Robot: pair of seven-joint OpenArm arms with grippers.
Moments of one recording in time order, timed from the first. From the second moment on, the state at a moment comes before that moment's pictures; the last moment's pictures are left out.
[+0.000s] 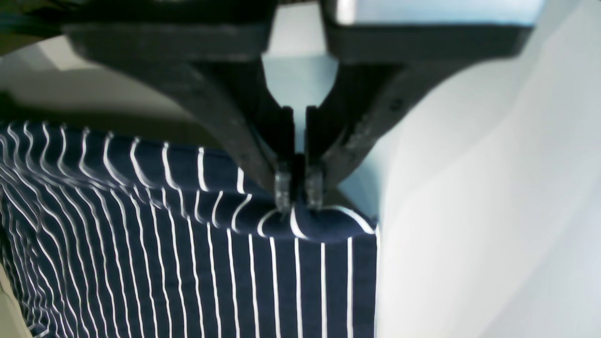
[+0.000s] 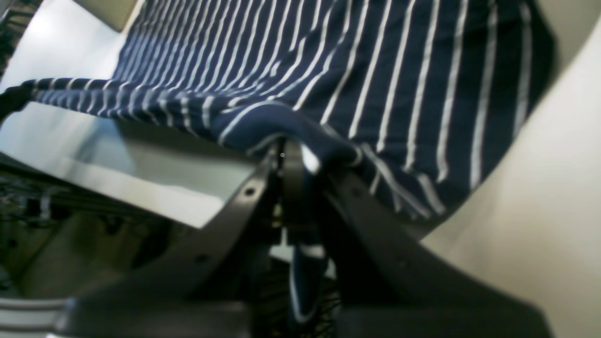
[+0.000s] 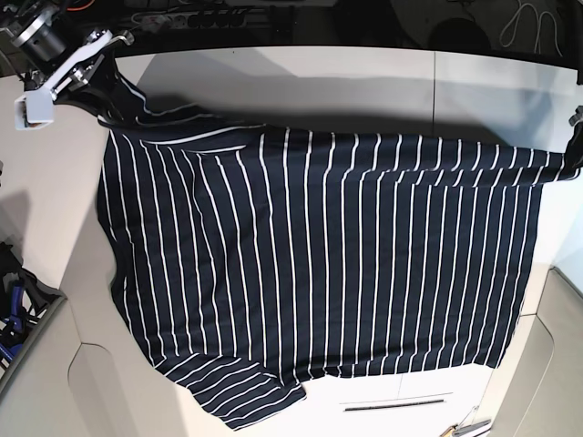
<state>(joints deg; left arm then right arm) 22.9 -28.3 -50.9 92.0 -60.4 -36.2 58.2 -39.3 6.9 33.8 128.7 55.6 32.5 -56.8</state>
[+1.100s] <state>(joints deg) 10.4 -28.2 -38.7 84.3 -37.9 -36.3 40.4 -12.0 14.0 26.8 108.2 47.9 32.8 -54.8</state>
